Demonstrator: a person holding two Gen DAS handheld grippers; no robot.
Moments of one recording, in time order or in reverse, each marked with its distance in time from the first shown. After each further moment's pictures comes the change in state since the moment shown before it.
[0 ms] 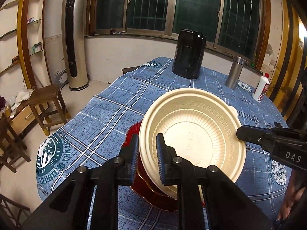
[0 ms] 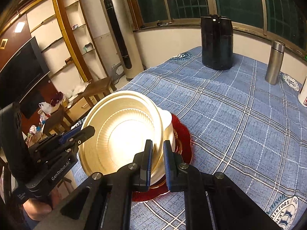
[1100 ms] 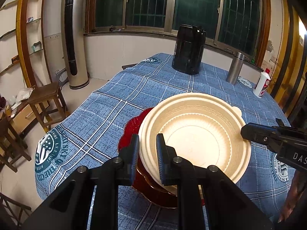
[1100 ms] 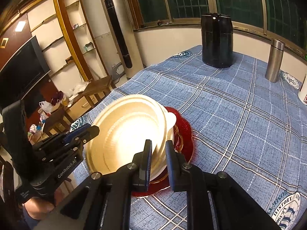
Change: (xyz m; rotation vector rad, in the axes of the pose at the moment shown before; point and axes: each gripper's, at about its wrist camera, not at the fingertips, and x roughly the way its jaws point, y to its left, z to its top) left arm 0.004 -0.006 -0.007 0.015 0.014 0.007; right arm -0.007 0.000 -0.009 0.007 -0.012 0.010
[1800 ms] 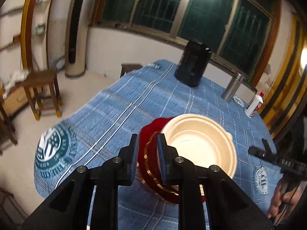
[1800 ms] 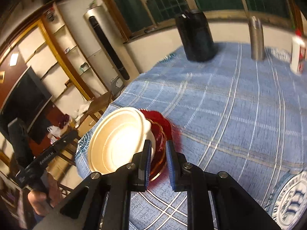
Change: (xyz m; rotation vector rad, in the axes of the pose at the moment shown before) left arm -0.008 0.067 0.014 -0.189 0.031 -0.115; right arm -0.016 -0.071 -0.015 0.241 -0.009 0.097
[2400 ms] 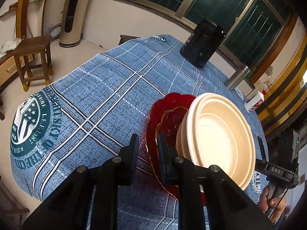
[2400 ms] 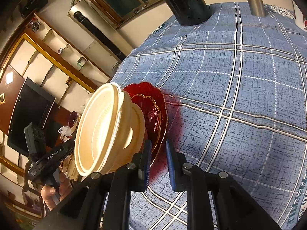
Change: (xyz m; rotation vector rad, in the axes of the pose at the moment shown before) left arm 0.057 0.025 -0.013 -0.087 0.172 -0.076; right arm 0.058 -0.024 -0.015 0.121 0.149 0.056
